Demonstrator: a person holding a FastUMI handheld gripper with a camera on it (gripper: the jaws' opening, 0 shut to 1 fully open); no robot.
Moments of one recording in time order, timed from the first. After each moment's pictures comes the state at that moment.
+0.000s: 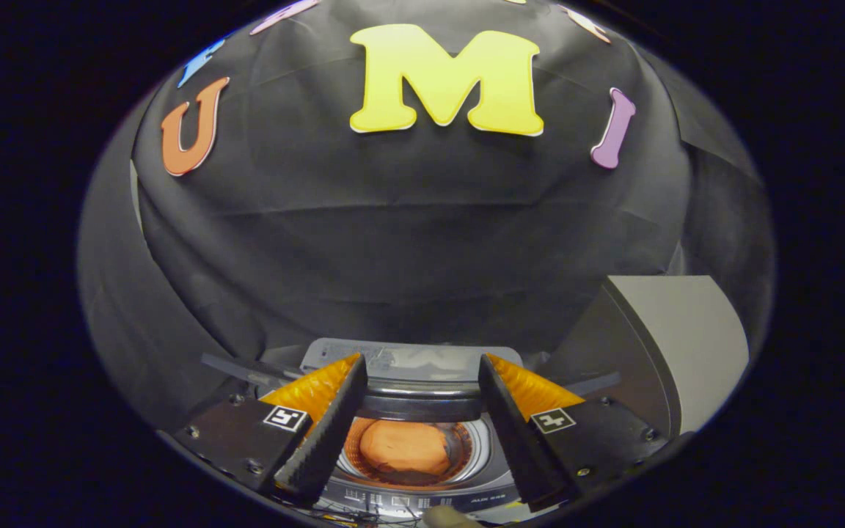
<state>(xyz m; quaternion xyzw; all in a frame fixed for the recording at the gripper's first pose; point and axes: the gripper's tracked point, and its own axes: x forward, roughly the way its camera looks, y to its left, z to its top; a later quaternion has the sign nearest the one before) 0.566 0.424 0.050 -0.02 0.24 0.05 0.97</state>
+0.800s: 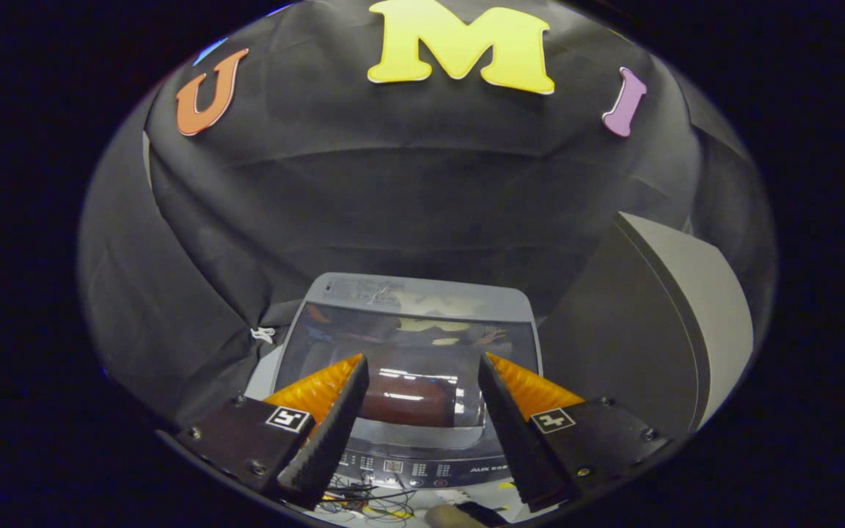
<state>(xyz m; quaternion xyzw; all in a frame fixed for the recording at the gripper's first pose) 0.540 0.418 -0.002 -0.04 0.32 0.07 0.95</state>
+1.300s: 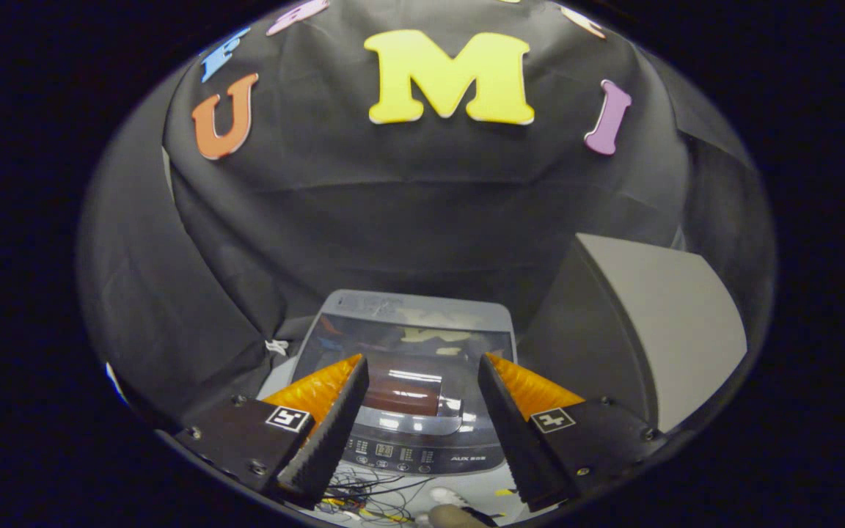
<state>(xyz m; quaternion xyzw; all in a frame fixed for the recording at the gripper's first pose) 0.465 0.374 0.084 -0.02 0.23 0.11 0.97</state>
